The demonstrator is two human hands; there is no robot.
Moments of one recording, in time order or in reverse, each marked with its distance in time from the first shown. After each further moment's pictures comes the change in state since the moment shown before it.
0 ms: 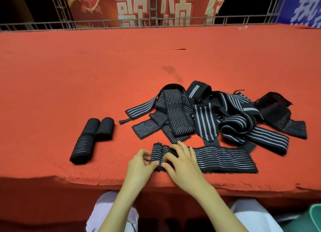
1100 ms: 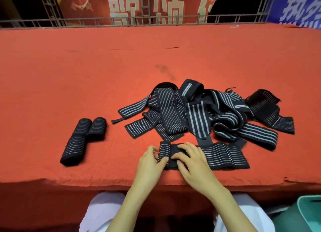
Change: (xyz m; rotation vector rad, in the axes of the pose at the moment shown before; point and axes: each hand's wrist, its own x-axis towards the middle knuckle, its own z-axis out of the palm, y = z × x) left_hand -0.006 0.023 0.032 0.055 -0.049 0.100; right_hand -0.021 0.046 -0.008 0.099 0.112 0.017
